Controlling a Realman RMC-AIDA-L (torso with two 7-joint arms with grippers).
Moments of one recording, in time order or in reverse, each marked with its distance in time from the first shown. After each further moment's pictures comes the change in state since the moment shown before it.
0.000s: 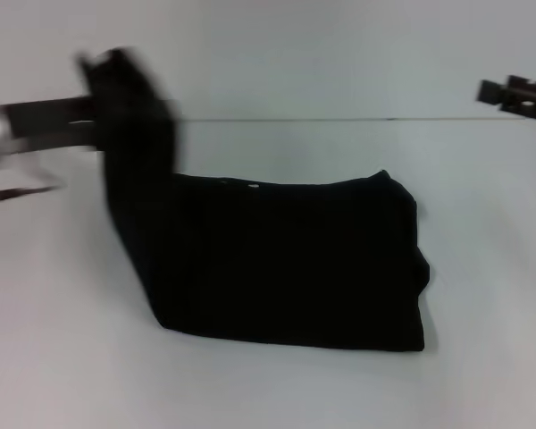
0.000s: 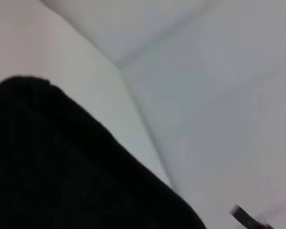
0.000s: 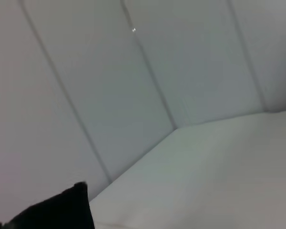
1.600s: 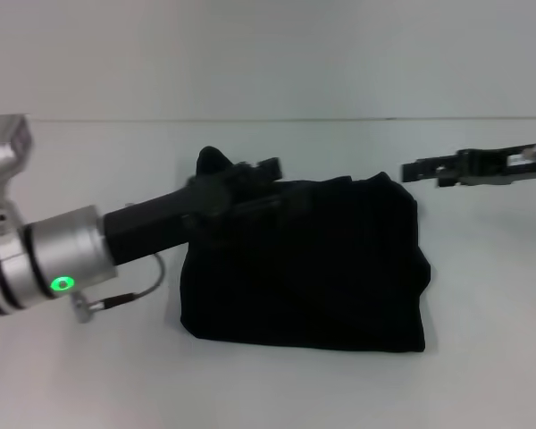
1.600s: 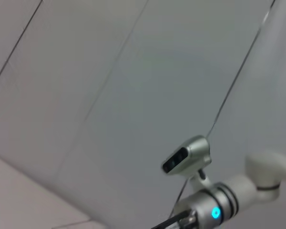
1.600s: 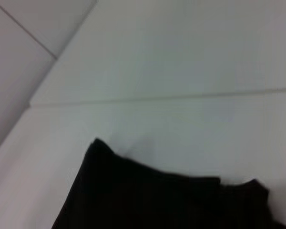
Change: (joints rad) left arm 0.103 -0.119 0.094 -0.336 -0.277 0.071 0.951; right arm 0.213 -0.063 -0.290 0.194 -0.310 0.228 0.512
